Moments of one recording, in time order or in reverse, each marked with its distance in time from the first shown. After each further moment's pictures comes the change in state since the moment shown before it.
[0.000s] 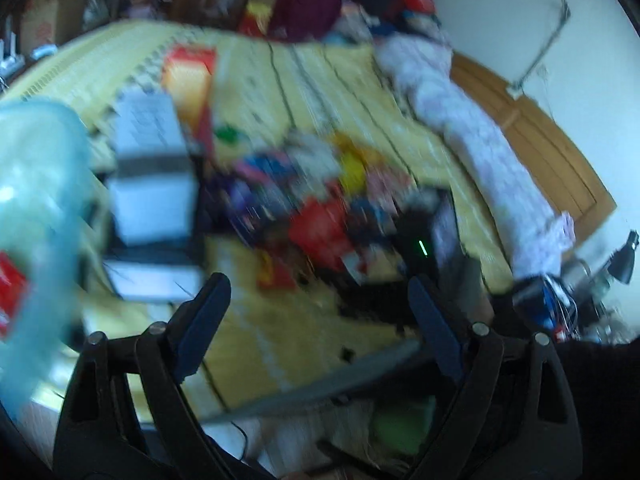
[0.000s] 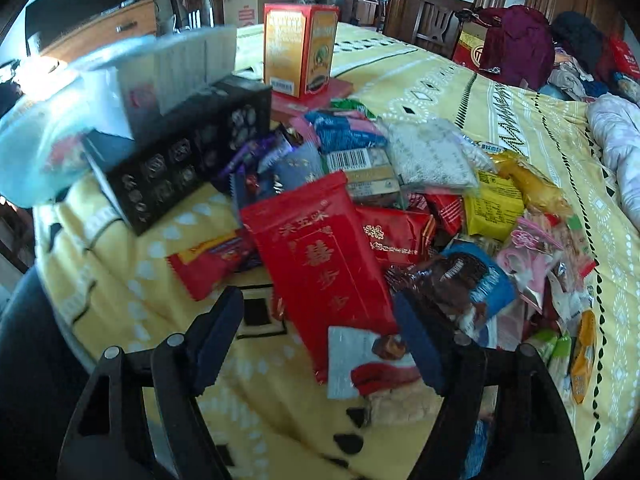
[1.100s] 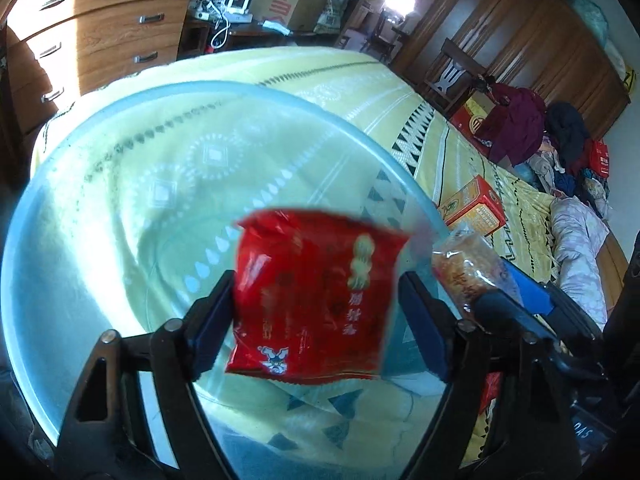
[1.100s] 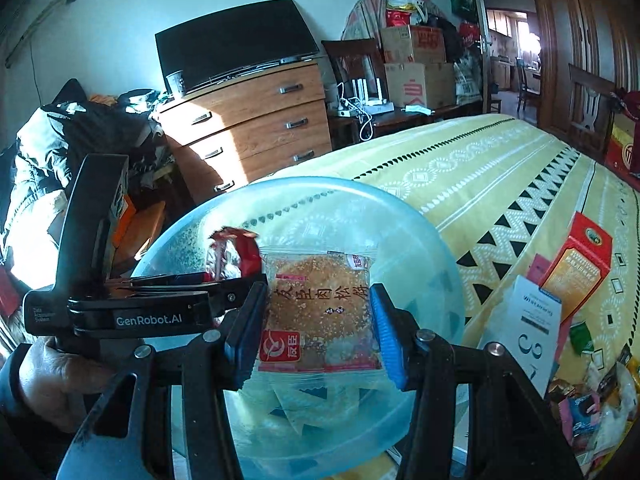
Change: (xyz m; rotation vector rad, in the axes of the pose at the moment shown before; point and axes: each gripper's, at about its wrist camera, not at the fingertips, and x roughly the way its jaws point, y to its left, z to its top) left arm -0.132 0.220 0.017 -0.574 -0.297 0.465; right arm -0.041 0.224 0.216 -0.175 -0.229 0.528
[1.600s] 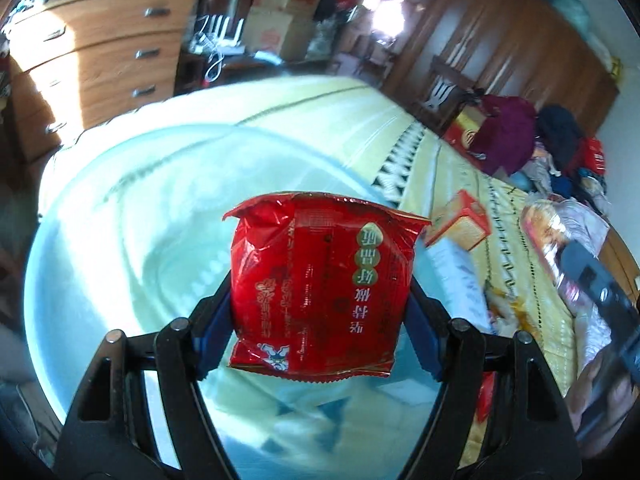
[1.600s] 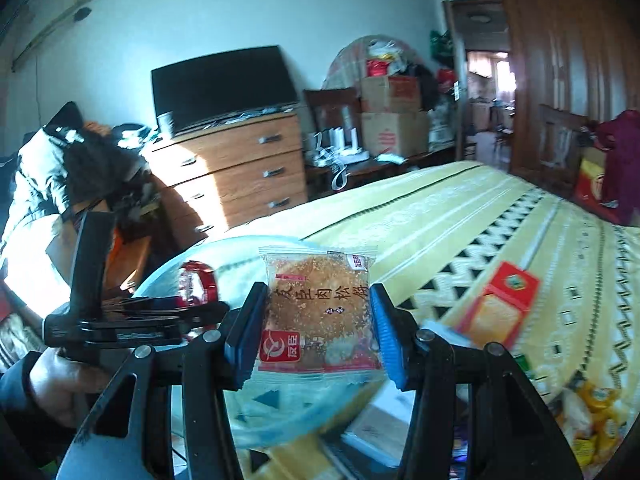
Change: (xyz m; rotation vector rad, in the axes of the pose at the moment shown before) left arm -0.012 -0.027 -0.009 0.054 -0.093 0.030; right arm -0.083 -0.018 0.025 -0.040 -0.153 -0.070
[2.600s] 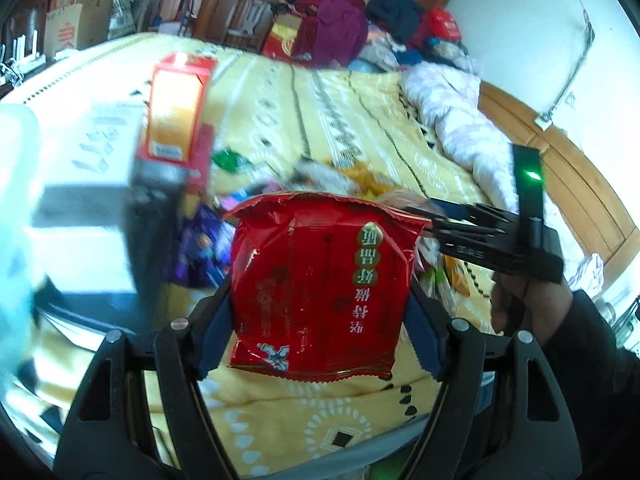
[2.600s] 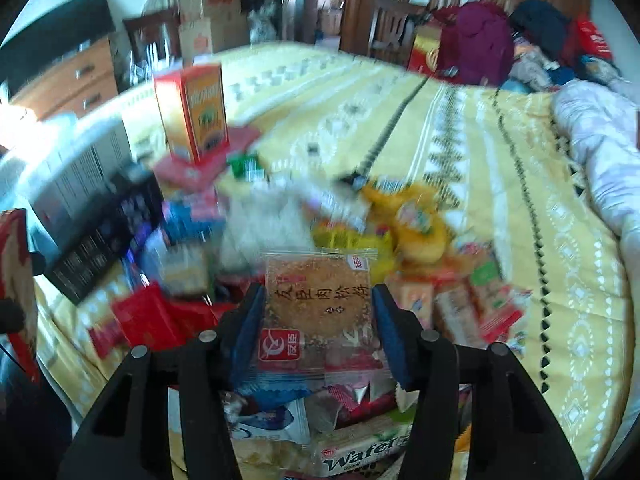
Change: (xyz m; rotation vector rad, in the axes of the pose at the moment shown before) left arm 0.044 -0.221 -0.131 0.415 0.172 -0.448; right arm -0.142 -0.252 -0.210 0.233 0.286 -0.548
